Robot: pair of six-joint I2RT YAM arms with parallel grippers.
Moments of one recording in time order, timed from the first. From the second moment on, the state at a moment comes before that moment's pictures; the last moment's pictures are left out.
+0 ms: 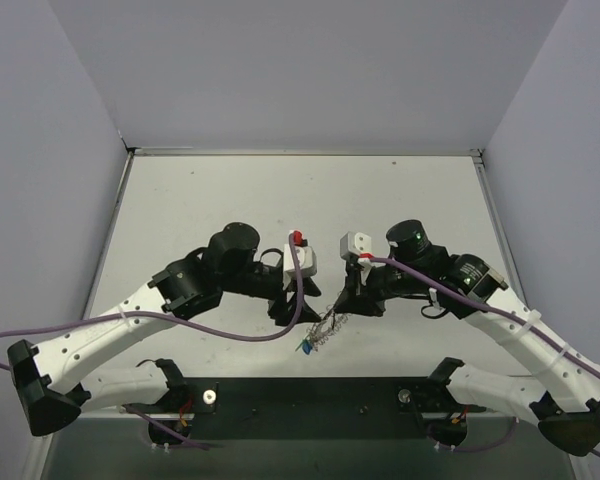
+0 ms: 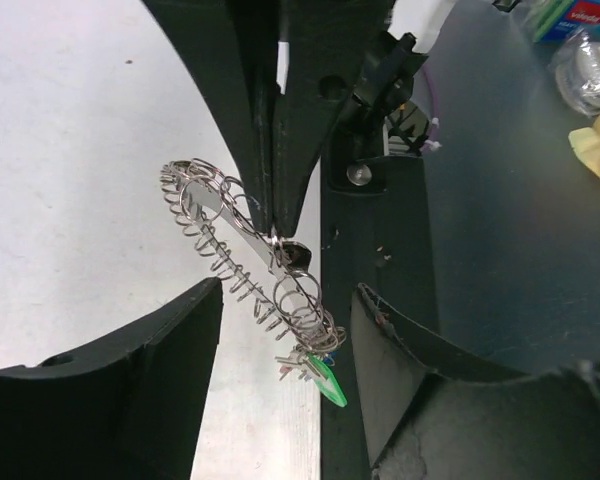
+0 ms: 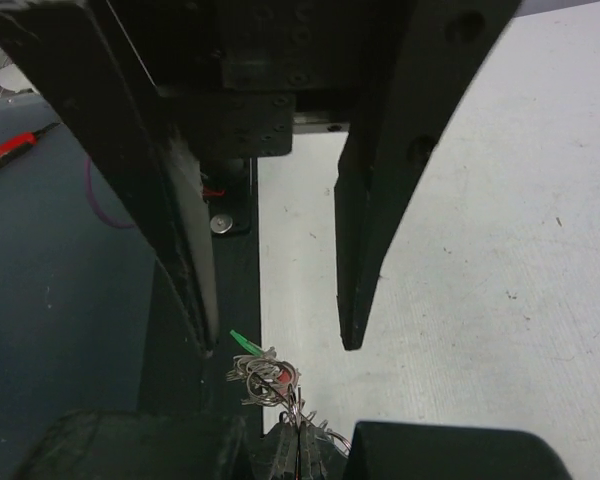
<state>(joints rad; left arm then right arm) -0.96 1.08 1.09 -0.41 0.60 0.08 0.78 1.01 1.11 -0.81 -0.62 -0.33</state>
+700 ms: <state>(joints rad) -0.98 1.24 1.08 -0.27 0.68 -0.01 0.79 0.93 1.06 -0.83 -0.59 -0.29</state>
